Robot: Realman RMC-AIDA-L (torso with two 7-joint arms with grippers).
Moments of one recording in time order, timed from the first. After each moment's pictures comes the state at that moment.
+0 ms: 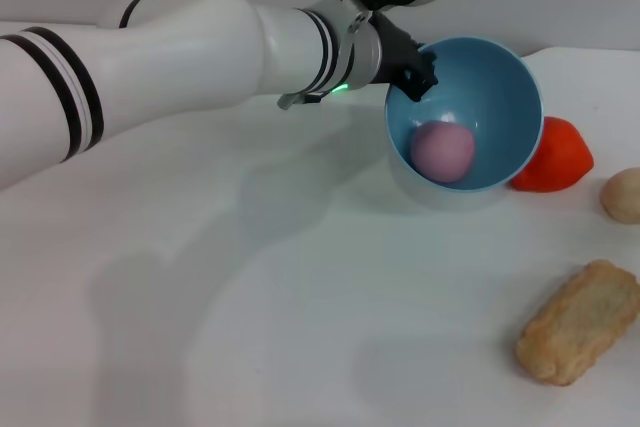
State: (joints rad) left arm -0.92 -2.08 1.98 0.68 2.10 0.31 -2.40; right arm 0.28 2.07 -0.68 -0.26 -1.17 -1.14 0.83
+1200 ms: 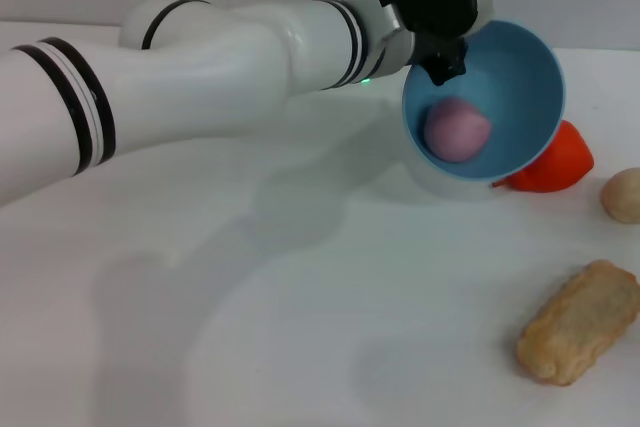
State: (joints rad) left arm -0.91 -2.08 2.07 0.75 2.21 0.20 -2.26; right arm 0.33 2.08 -0.67 -0.10 -0.97 -1.18 0.50
